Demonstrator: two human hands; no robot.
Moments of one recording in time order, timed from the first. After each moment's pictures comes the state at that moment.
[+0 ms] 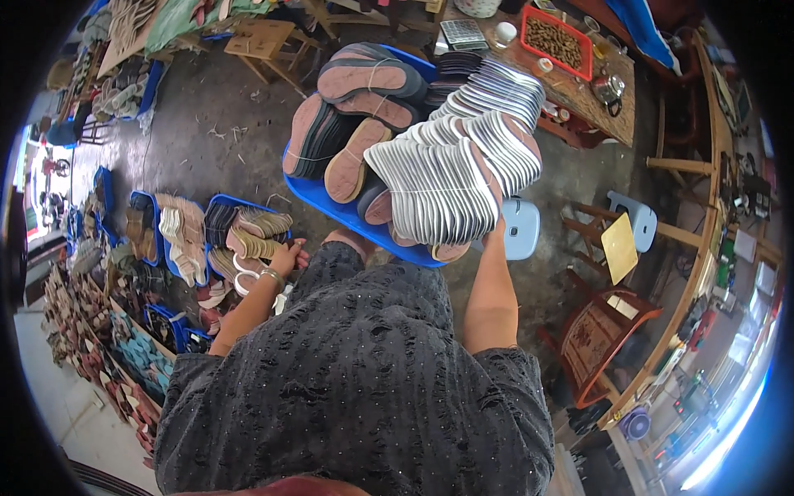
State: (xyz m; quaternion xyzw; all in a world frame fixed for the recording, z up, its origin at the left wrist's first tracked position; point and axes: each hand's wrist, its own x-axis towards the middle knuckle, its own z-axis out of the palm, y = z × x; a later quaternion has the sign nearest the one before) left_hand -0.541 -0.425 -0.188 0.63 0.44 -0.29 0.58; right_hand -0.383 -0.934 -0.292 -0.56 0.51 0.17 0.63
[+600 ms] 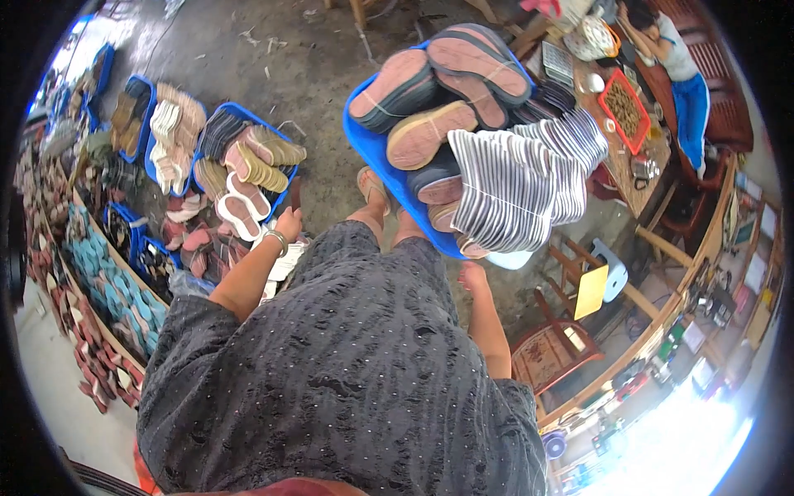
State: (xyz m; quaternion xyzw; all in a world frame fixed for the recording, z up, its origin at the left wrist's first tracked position) left_hand -0.631 -0.363 -0.214 0.73 0.49 -0.28 0.38; right_hand -0.504 -0.875 -0.260 -0.71 0.36 0.53 0.30
